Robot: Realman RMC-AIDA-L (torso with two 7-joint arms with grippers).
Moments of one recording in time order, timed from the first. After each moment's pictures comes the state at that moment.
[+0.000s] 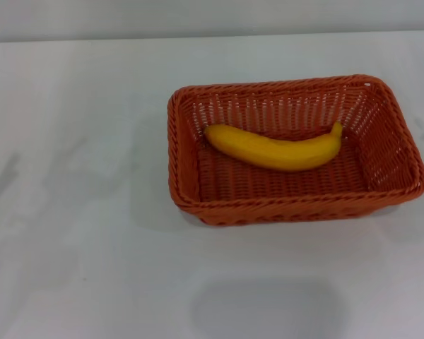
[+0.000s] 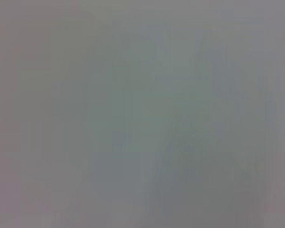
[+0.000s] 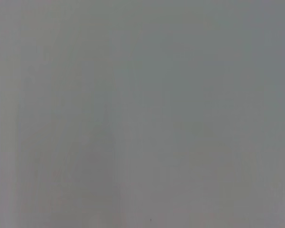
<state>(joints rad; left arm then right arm) -0.09 -2.08 -2.62 -0.70 1.25 -1.54 1.99 0.35 2.01 -0.44 -0.43 1.74 1.48 -2.18</state>
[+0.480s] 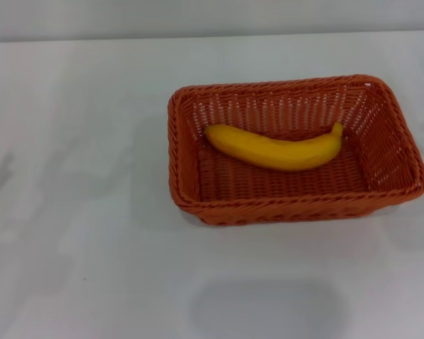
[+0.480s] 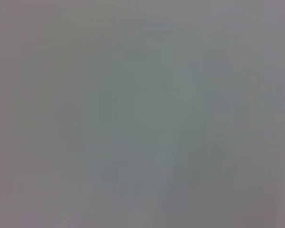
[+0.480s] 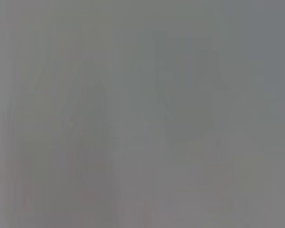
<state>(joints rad) -0.10 -2.08 -2.62 -0.63 1.19 -1.55 2.04 0.33 2.01 -0.43 -0.38 1.76 1.48 -2.22</state>
